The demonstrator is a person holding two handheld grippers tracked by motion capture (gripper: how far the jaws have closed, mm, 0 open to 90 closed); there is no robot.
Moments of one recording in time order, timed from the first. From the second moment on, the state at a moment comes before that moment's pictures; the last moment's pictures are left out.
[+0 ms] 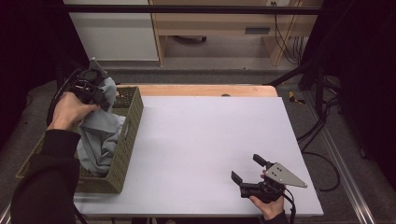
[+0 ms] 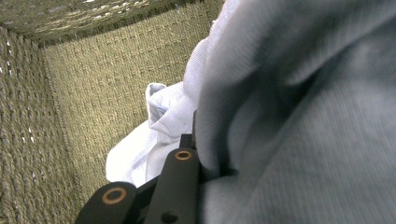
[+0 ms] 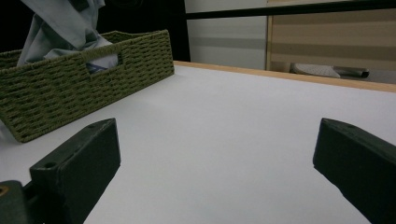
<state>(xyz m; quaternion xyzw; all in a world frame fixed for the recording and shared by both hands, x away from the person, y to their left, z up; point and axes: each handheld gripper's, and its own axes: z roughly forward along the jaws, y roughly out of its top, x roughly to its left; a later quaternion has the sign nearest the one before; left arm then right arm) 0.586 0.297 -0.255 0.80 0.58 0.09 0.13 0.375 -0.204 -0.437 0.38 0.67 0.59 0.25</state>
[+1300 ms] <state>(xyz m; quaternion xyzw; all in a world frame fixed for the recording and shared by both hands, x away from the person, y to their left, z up) 0.550 0.289 -0.146 0.80 0.56 0.17 0.17 0.407 -0.154 -0.417 0.34 0.69 0.61 0.21</state>
